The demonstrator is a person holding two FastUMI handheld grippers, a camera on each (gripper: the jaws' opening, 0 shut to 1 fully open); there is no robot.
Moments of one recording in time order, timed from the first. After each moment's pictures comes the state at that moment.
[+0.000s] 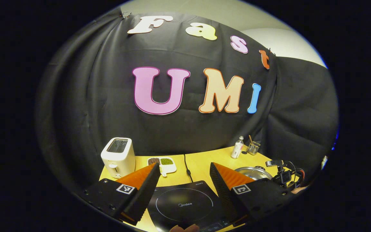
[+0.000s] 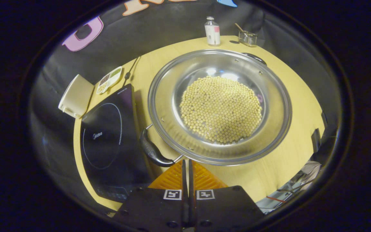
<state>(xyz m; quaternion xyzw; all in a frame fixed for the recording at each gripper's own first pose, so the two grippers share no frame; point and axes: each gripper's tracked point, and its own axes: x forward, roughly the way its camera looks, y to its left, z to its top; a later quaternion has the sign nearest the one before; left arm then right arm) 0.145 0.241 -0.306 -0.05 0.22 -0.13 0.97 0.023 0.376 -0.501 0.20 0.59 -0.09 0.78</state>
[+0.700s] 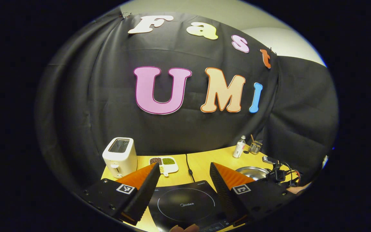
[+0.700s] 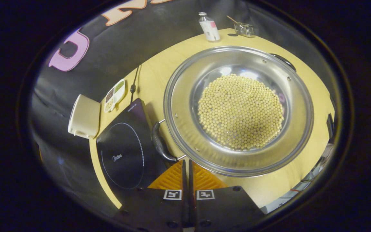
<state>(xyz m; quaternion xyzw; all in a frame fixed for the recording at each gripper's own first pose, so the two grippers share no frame) 0.146 0.244 -0.305 -0.05 0.22 -0.12 0.97 0.065 0.408 -0.502 0.29 0.57 -0.10 0.76</state>
